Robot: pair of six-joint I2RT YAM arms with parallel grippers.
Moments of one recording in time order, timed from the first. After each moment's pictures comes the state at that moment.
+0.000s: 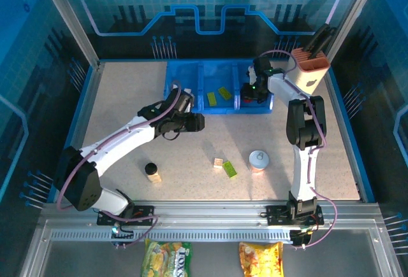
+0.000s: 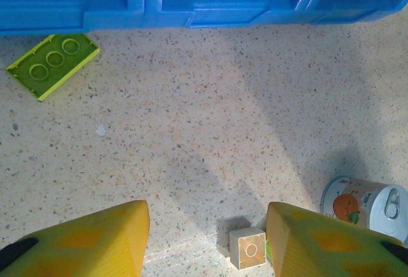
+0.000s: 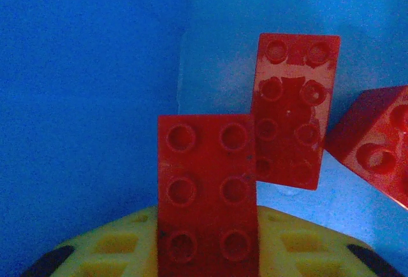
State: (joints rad) left arm -0.60 1.46 1.16 -0.61 0.07 -0.62; right arm 0.18 2.17 1.76 -0.75 -0.20 0.17
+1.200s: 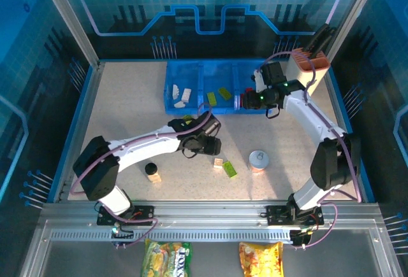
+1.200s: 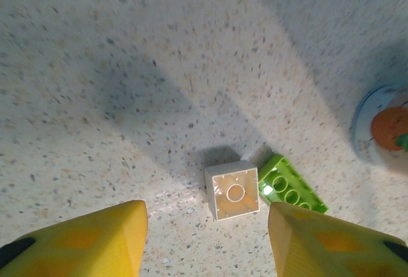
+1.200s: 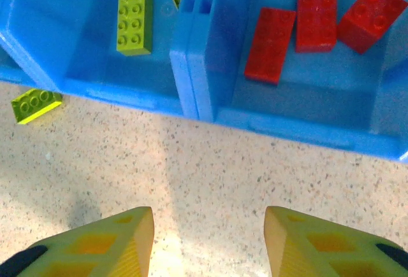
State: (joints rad) left arm -0.87 1.64 1.16 -0.66 0.00 -0.72; right arm 0.27 1.59 1.36 -0.79 -0.16 0.19
